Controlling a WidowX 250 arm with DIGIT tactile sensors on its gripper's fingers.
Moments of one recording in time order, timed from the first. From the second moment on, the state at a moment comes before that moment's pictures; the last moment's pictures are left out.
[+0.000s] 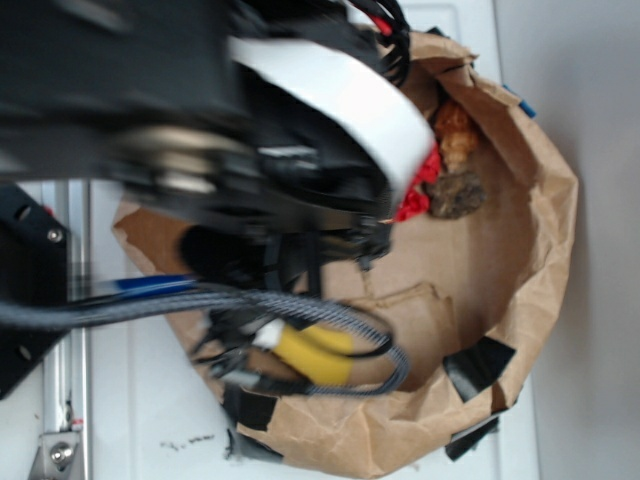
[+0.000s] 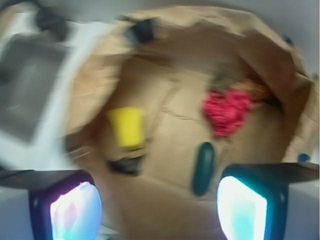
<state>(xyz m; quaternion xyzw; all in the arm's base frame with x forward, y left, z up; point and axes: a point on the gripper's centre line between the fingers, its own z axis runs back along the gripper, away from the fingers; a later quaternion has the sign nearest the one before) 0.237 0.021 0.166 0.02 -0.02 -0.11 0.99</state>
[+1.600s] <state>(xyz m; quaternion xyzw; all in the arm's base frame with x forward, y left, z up) 0.215 -0.012 0.092 -0.04 0.04 -0.17 0.98</state>
